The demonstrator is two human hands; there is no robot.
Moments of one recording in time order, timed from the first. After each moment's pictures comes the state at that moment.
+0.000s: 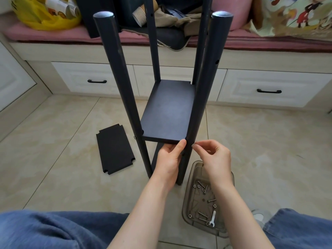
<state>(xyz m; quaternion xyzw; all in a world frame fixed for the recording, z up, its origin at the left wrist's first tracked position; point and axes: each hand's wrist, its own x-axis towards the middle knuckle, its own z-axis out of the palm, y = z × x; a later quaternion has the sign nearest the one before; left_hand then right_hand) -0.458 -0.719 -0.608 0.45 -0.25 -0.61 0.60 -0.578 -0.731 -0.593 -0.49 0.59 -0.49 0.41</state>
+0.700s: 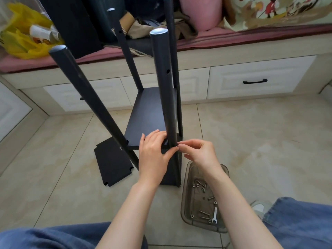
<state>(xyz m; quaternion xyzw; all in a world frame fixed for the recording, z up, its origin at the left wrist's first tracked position) -0.448 -0.726 -0.585 0.65 -0.67 -0.08 0.34 -0.597 -0.745 -0.593 -0.45 0.54 -0.43 0.56</state>
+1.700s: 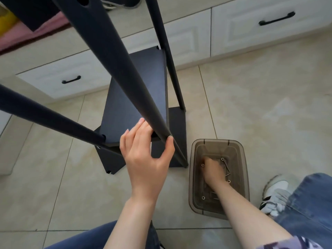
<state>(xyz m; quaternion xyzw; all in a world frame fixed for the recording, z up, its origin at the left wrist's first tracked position) -0.456 -0.725 -0.618 0.63 -0.67 0.02 0.39 -0.608 -0.747 -0.834 -0.59 0.73 -0.05 0.35</state>
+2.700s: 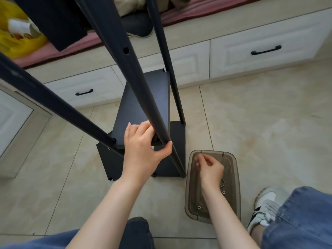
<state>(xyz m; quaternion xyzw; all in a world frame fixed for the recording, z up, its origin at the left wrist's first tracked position) -0.443 -0.738 -0.578 0.63 -0.73 -0.02 0.28 -0.592 -0.738 -0.744 -0.20 0.68 -0.51 0.48</state>
